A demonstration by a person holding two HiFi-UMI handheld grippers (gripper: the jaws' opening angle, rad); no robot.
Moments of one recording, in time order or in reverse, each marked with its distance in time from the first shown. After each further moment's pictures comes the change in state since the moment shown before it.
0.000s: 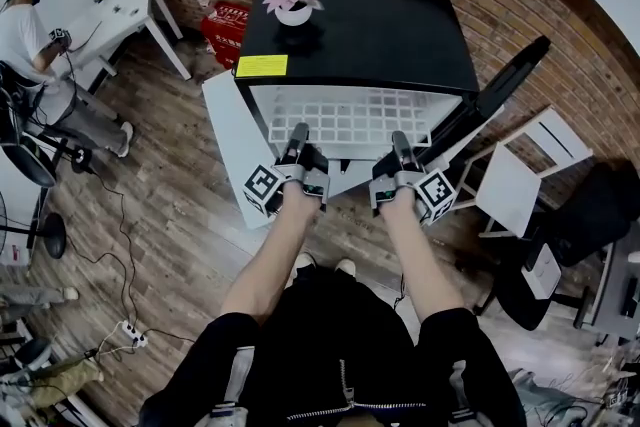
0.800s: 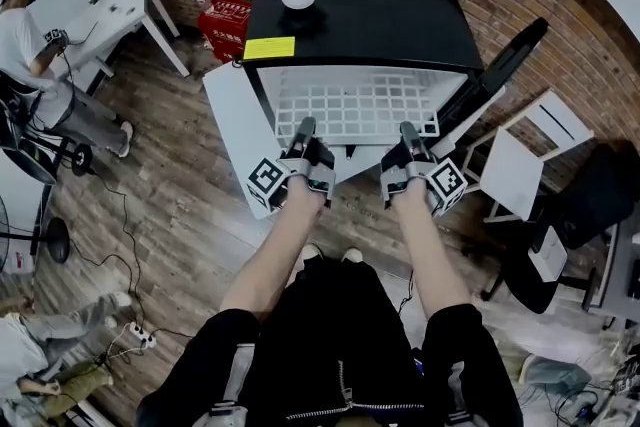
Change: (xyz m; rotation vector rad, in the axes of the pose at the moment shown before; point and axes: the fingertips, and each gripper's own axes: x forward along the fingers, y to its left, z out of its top) left arm -0.022 -0.002 -0.009 -0.004 0.073 0.017; right arm -0.023 -0.001 -0.003 0.016 -0.003 0.012
